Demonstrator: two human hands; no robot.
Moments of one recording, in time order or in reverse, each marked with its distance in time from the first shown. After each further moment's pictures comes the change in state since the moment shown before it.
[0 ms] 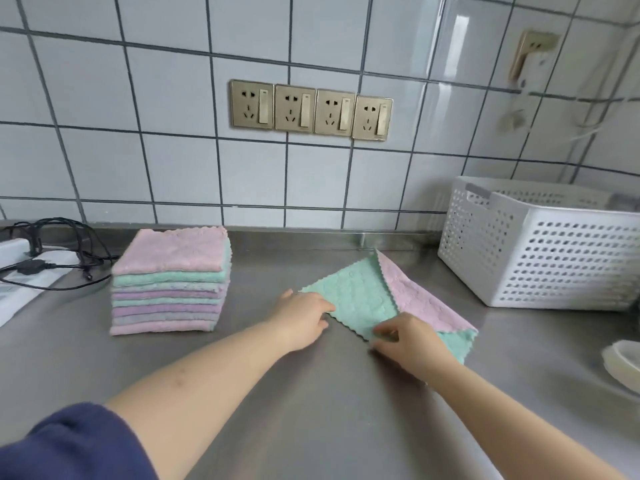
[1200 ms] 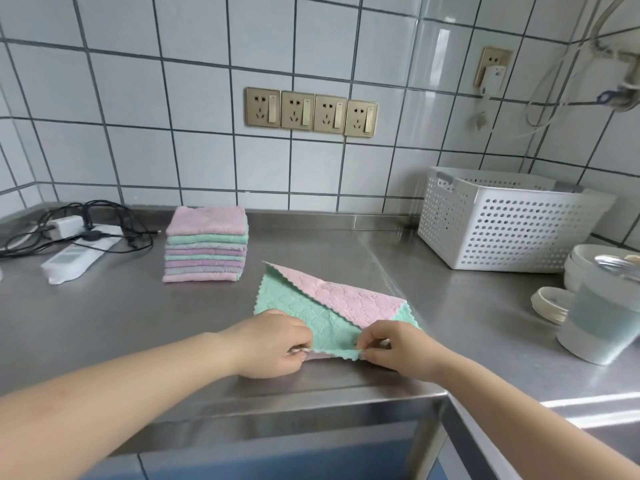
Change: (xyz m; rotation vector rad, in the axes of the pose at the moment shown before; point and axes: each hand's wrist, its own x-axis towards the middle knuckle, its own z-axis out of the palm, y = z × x) left_hand -0.187 0.033 -0.032 0.059 -0.002 0.381; right_hand -0.147 -0.027 -0.015 0.156 -0.197 -0.233
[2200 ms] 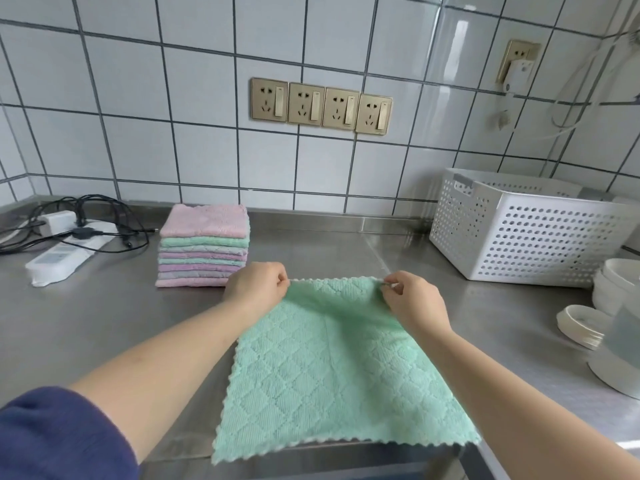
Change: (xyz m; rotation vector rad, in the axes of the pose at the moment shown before) left_hand 0.061 -0.078 0.000 -0.100 0.319 -0.722; right_hand 0.080 0.013 -0.024 -0.026 0.562 0.267
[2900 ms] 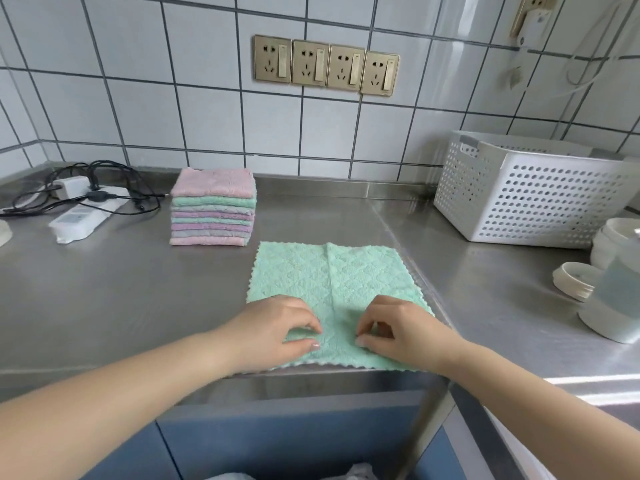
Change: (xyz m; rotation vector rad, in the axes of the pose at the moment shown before) left_hand -0.129 0.015 -0.021 -0.148 -0.366 0.484; right_hand -0.092 0.013 -0.014 -0.106 -0.535 -0.582
